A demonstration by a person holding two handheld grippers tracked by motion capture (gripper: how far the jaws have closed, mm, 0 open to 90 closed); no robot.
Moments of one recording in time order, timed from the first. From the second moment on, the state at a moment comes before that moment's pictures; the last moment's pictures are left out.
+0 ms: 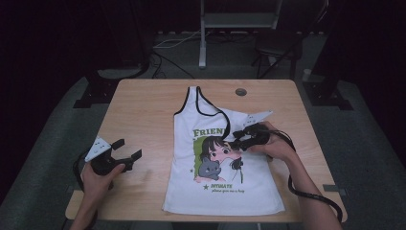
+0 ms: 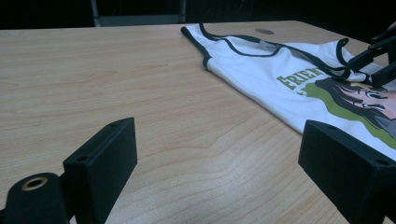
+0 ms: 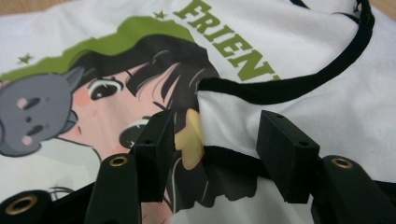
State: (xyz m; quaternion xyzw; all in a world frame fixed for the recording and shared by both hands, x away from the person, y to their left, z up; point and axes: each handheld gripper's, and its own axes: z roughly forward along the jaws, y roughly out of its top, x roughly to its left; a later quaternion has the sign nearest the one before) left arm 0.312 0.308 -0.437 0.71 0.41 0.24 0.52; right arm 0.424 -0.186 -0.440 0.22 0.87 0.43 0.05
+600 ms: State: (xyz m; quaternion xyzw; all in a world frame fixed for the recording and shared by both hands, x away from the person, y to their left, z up) left arm 0.313 0.309 -0.437 0.70 0.41 0.24 0.52; right arm 0.410 -0.204 -0.430 0.31 0.79 0.52 0.09
